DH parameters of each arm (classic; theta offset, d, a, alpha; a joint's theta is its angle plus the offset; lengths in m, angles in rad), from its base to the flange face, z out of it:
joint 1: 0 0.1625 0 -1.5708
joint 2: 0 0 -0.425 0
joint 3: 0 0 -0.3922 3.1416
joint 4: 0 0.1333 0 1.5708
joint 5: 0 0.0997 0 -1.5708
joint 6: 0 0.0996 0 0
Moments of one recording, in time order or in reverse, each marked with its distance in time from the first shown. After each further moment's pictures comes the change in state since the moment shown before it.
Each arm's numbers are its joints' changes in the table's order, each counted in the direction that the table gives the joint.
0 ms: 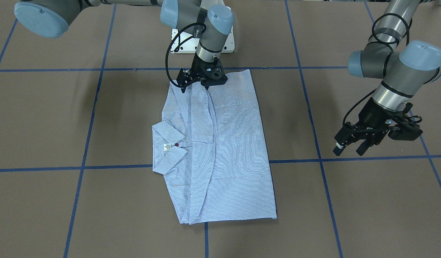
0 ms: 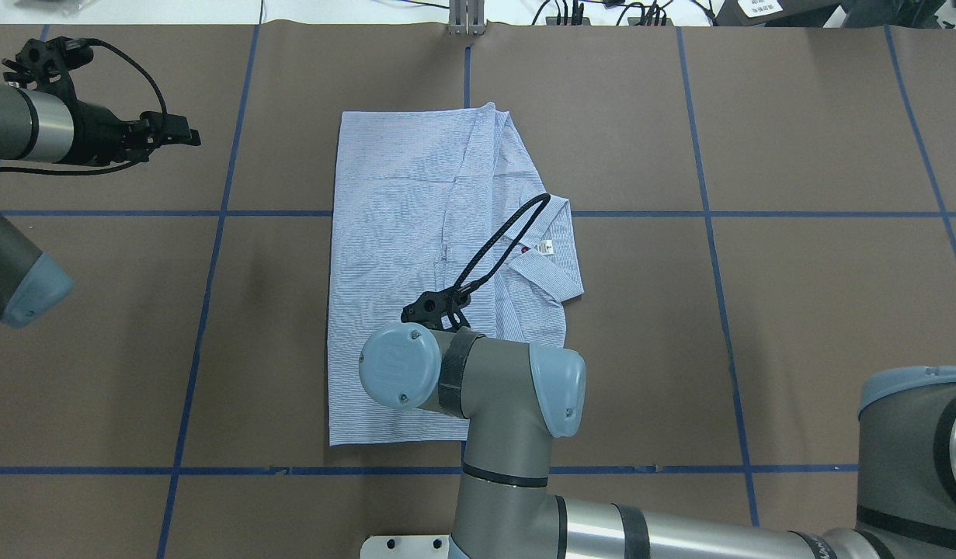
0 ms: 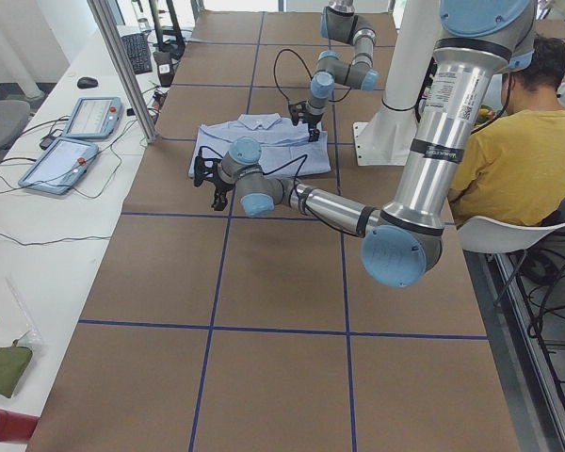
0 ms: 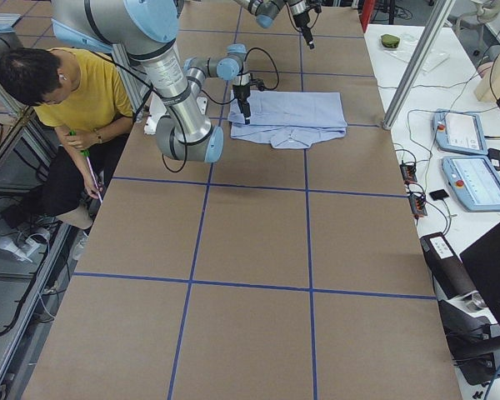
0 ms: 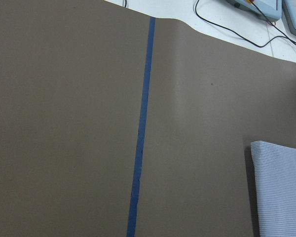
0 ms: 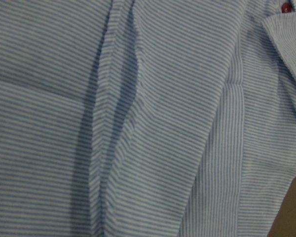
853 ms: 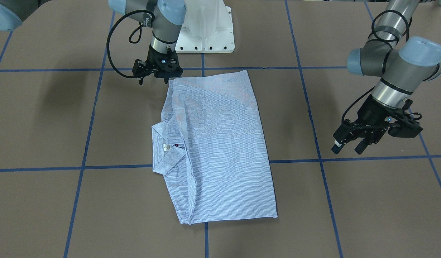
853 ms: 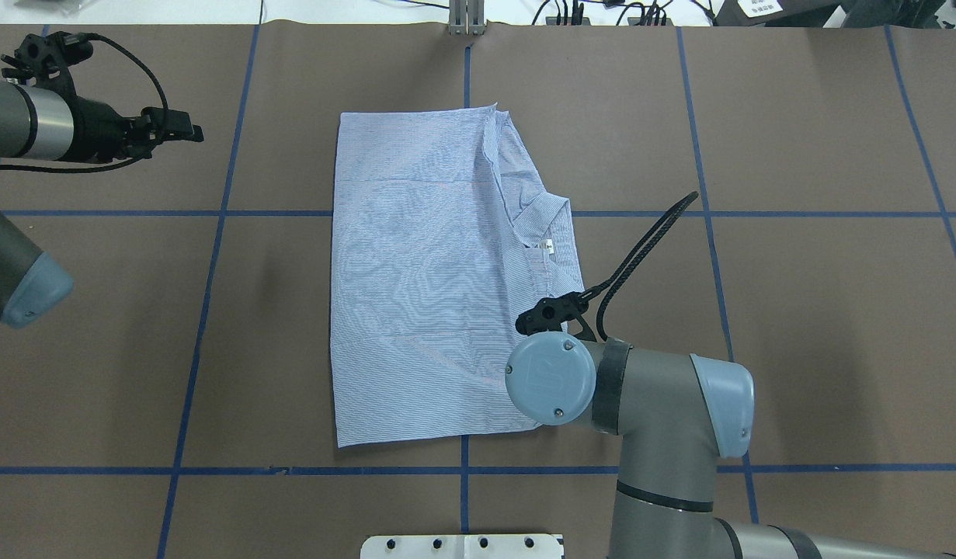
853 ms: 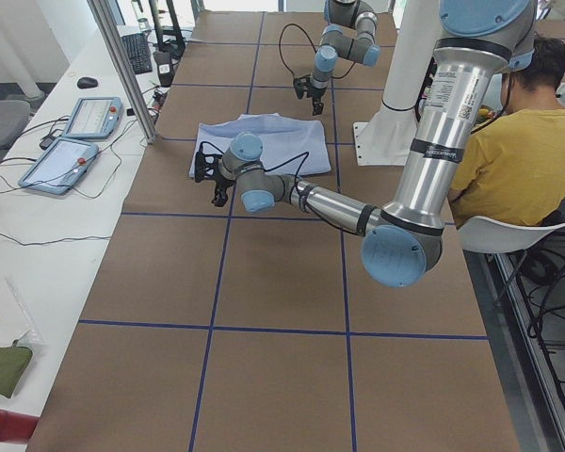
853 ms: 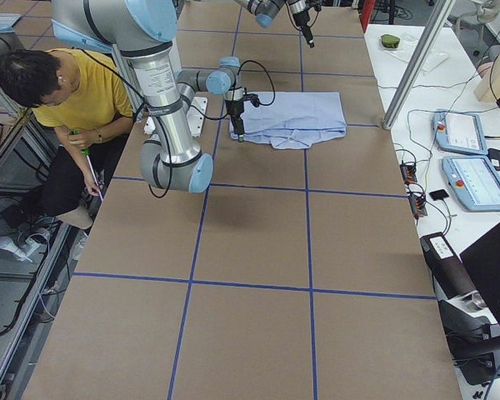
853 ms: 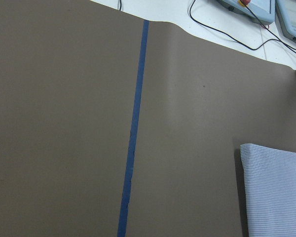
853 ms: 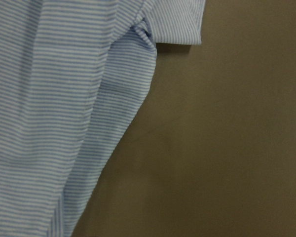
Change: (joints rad) left arm 0.001 0.000 0.025 0.003 0.004 -0.011; right arm 0.018 0.294 -0.352 -0.108 0.011 -0.005
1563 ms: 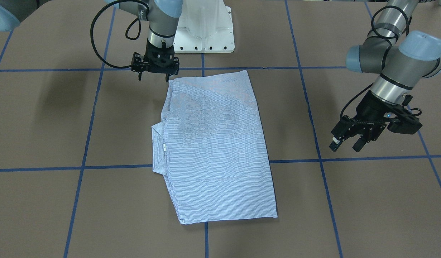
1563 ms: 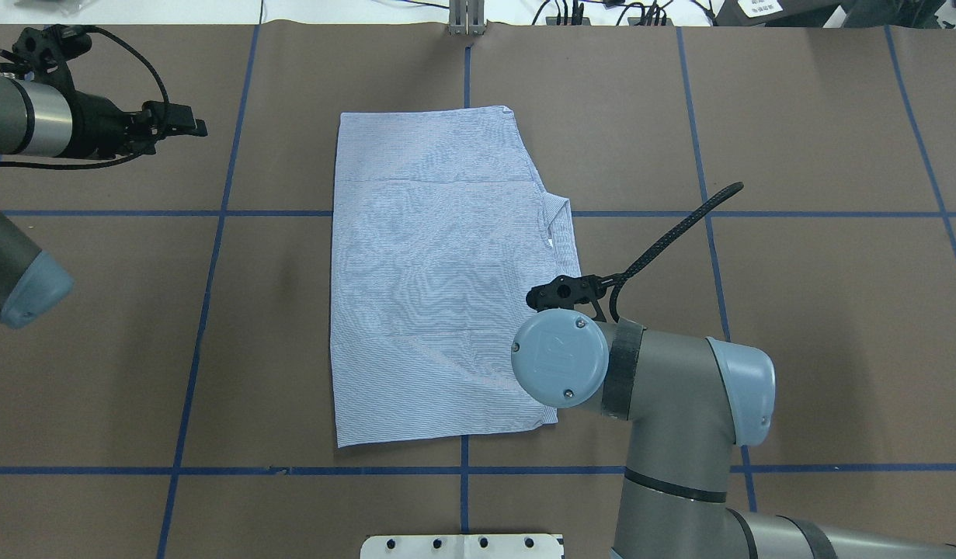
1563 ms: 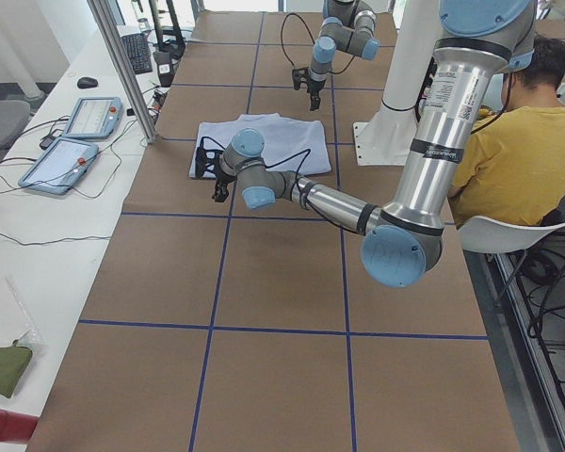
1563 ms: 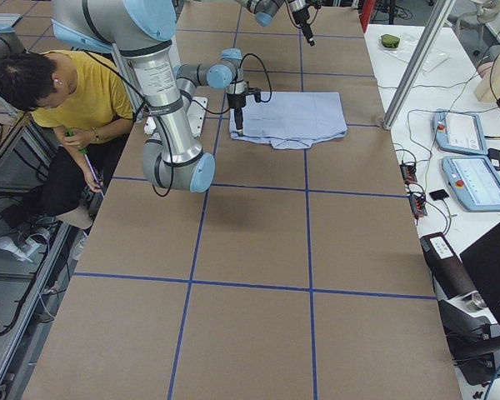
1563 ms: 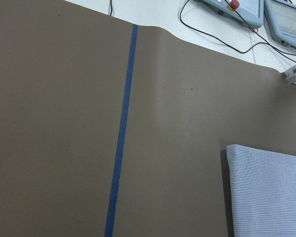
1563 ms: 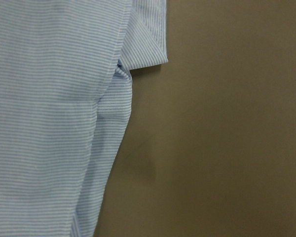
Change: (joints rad) left arm 0.001 0.000 0.039 0.007 -0.001 -0.037; right arm 0.021 -0.019 -0.041 0.014 0.022 0.267
